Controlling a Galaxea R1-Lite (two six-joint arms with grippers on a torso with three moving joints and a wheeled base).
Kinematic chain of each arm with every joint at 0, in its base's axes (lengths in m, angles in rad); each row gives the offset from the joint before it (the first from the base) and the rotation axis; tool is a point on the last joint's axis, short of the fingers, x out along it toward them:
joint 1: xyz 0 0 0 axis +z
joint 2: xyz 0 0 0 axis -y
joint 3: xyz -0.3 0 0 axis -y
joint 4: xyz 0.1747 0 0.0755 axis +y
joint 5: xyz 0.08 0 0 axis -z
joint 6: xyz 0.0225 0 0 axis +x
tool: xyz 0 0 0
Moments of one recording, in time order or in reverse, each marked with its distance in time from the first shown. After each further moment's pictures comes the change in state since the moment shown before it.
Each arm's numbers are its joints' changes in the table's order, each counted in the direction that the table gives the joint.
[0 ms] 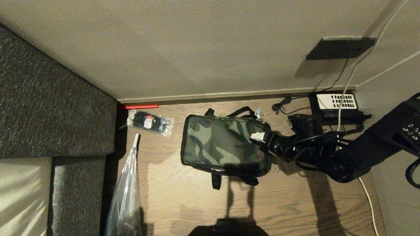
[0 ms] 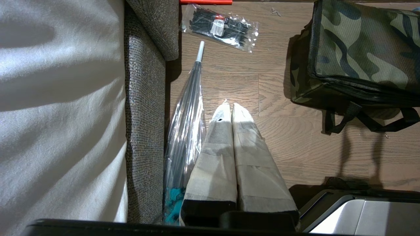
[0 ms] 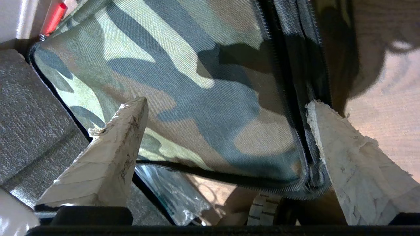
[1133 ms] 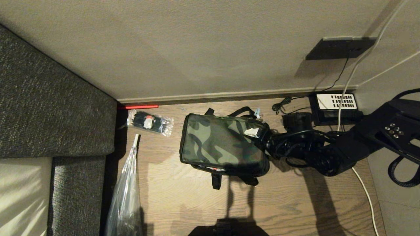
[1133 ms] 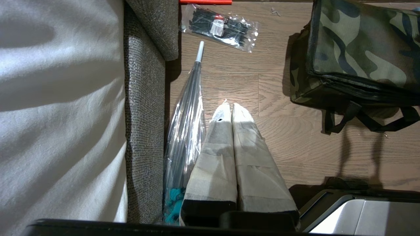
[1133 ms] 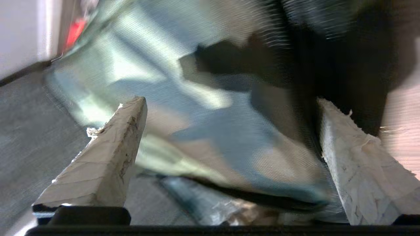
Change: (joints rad) left arm 0.000 0.000 0.000 -0.001 0.000 0.000; right arm 0.019 -0.059 0.110 0.039 -0.044 0.159
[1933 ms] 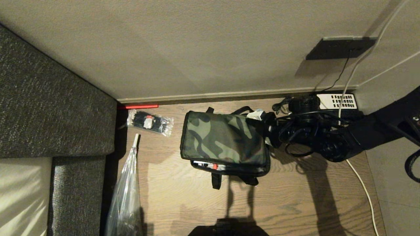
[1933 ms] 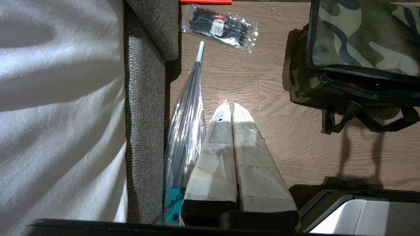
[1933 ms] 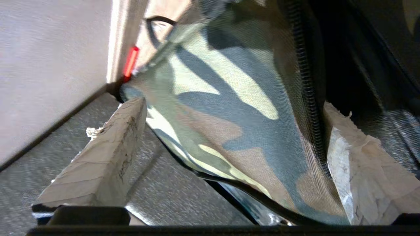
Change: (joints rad) left arm 0.000 0.000 0.000 0.001 0.000 0.000; right arm -0.007 0.083 0.098 0.100 -0.005 0.188
